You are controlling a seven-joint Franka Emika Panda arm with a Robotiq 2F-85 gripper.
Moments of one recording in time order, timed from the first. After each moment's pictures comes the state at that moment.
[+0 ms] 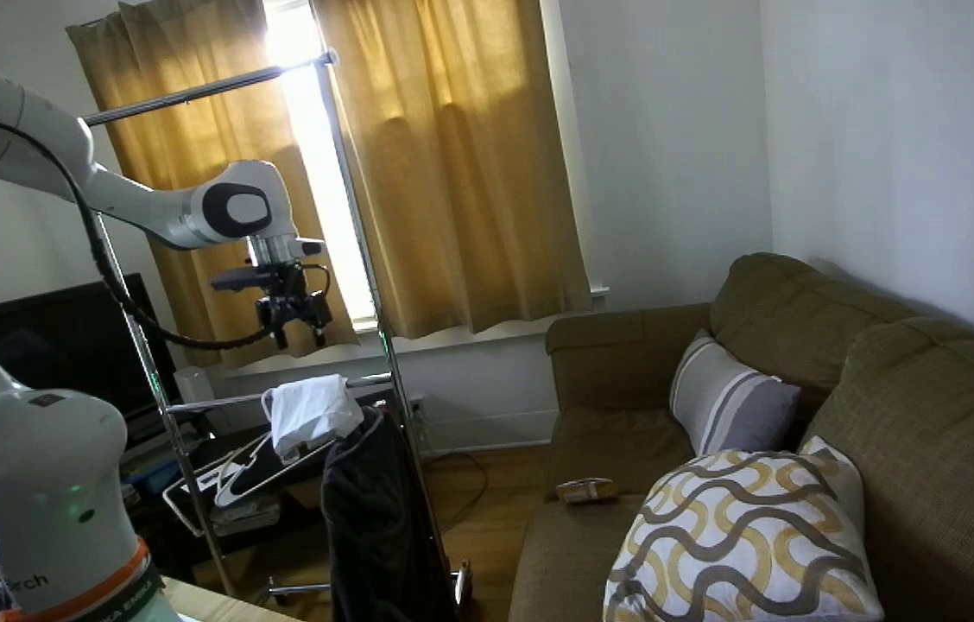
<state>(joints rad) 0.07 -0.44 0.01 -2.48 0.03 2.06 -0.09</state>
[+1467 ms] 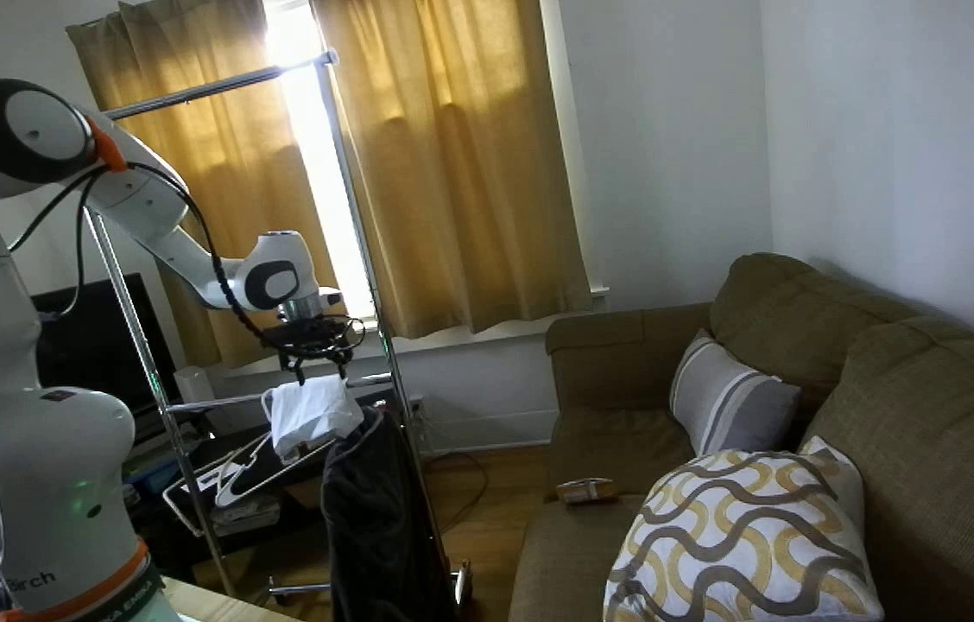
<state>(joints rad) 0.17 -0.03 0.06 -2.43 0.21 2.56 -0.48</state>
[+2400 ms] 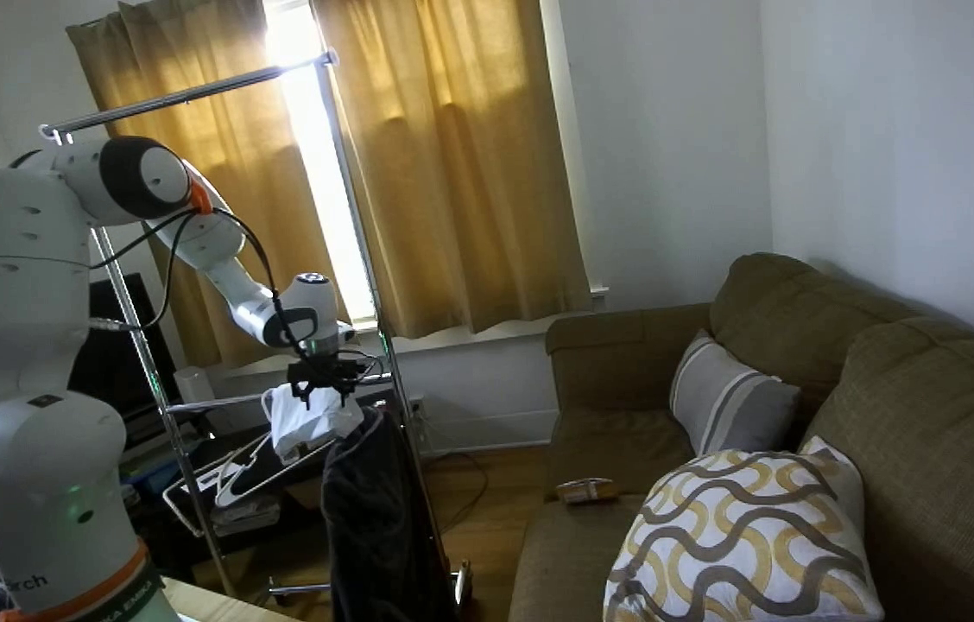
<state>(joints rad) 0.05 0.32 0.25 -2.24 0.56 2.70 -0.91</state>
